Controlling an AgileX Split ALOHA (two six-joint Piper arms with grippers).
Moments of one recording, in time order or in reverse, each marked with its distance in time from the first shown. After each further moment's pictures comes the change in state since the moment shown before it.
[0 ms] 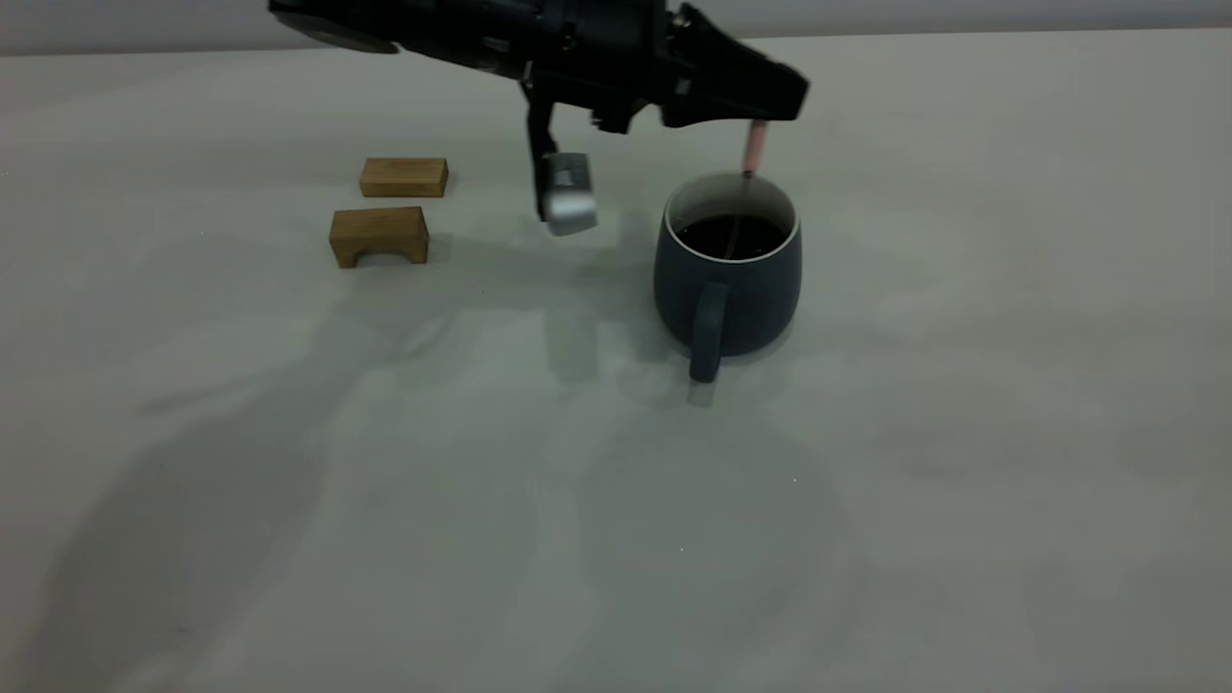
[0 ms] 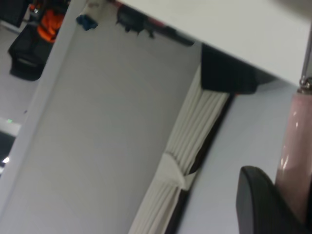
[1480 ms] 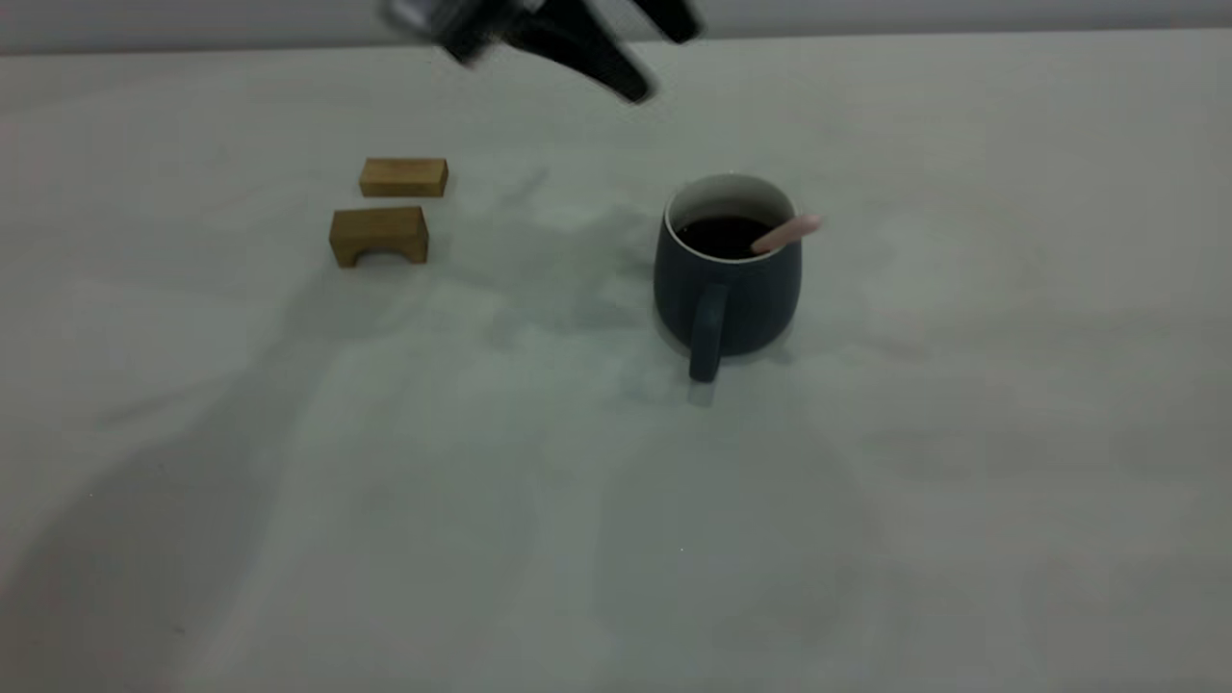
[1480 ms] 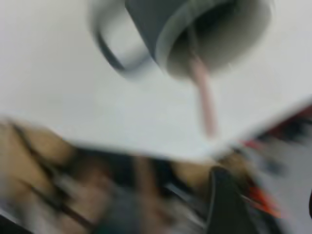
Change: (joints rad) left arm 0.020 -0.199 -0.218 0.871 0.170 0.450; right arm 0.000 0.000 0.000 0.000 0.000 0.000
